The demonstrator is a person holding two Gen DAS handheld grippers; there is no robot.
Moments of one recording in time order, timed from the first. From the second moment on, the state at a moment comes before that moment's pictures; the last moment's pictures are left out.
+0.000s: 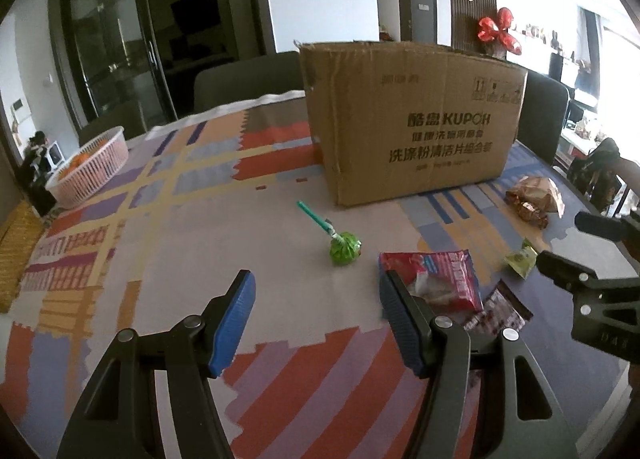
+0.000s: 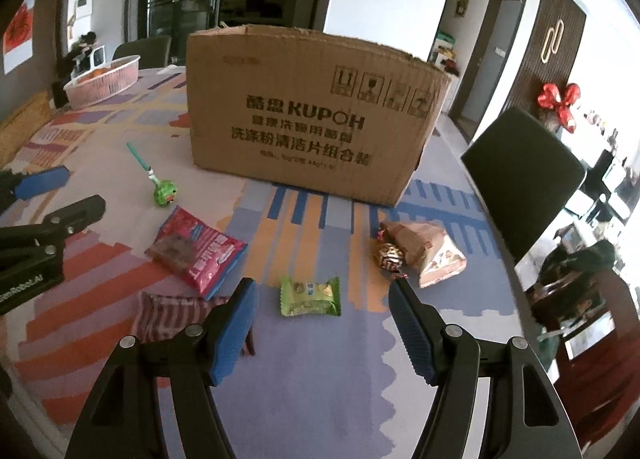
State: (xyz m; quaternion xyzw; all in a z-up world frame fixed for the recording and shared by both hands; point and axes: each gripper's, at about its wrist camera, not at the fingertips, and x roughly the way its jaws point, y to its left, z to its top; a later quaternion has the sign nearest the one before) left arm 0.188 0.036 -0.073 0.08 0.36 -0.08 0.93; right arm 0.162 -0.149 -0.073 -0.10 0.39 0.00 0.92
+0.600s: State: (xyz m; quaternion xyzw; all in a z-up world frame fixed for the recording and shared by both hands) left arm 0.242 0.021 -0.105 0.07 0.39 -0.10 0.91; right arm 0.192 -0.161 -0.106 -0.05 0.44 0.00 0.89
